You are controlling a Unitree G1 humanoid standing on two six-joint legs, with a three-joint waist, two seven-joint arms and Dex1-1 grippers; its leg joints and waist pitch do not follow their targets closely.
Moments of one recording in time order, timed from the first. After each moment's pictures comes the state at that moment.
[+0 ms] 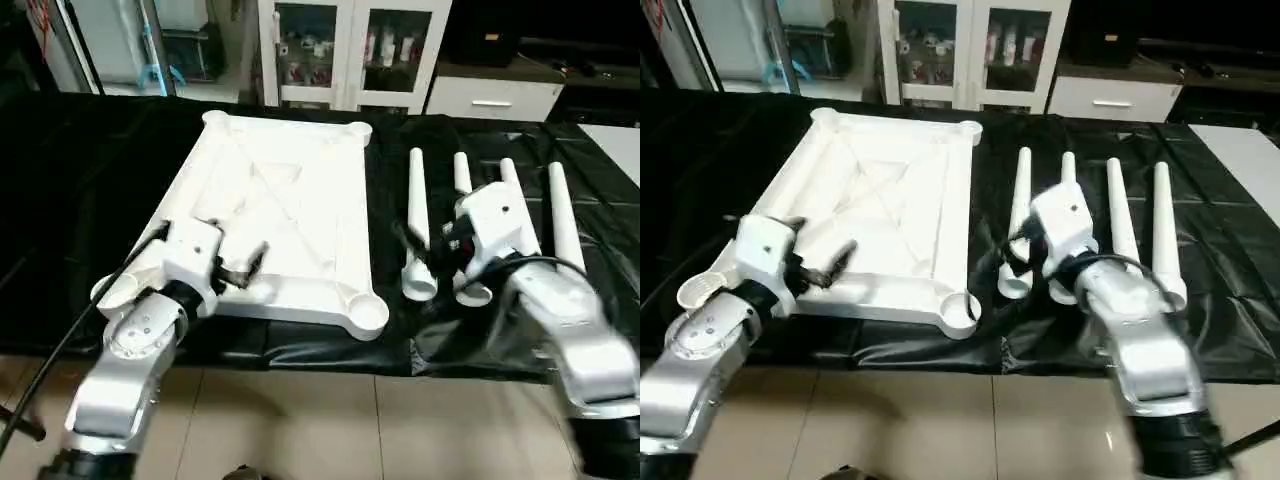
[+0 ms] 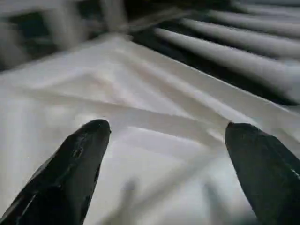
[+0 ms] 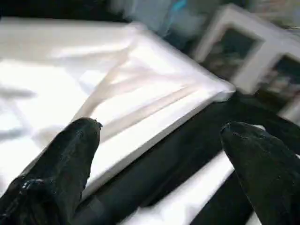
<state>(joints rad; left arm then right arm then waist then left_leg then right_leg) -0.17 0.44 -0.10 -0.14 -0.14 0.34 -0.59 -0.27 -0.51 0.07 -0.19 0.15 0.44 0.63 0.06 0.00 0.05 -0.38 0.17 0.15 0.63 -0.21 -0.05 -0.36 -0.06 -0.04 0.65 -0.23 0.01</state>
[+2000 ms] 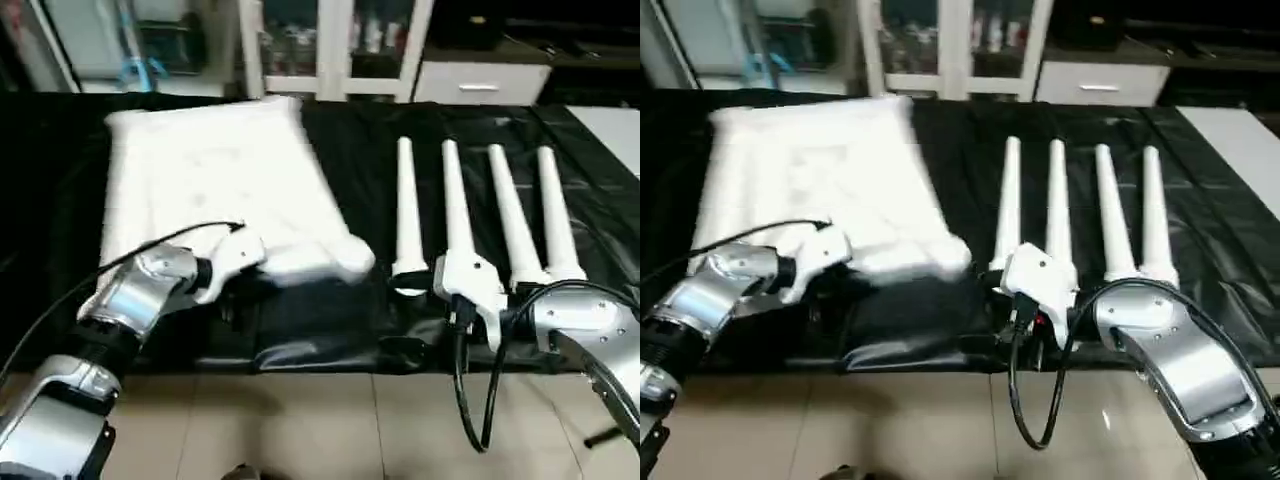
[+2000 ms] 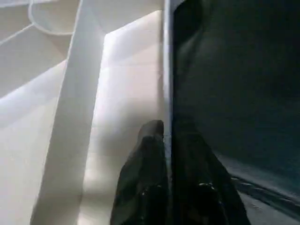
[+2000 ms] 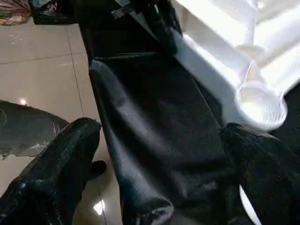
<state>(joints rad) -0.65 0.52 -0.33 0.70 0.08 0.06 -0.97 -0.23 -0.70 0.20 -0.34 0.28 0.58 0.98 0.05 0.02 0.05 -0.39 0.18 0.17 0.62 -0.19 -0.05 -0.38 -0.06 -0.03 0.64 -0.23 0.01</state>
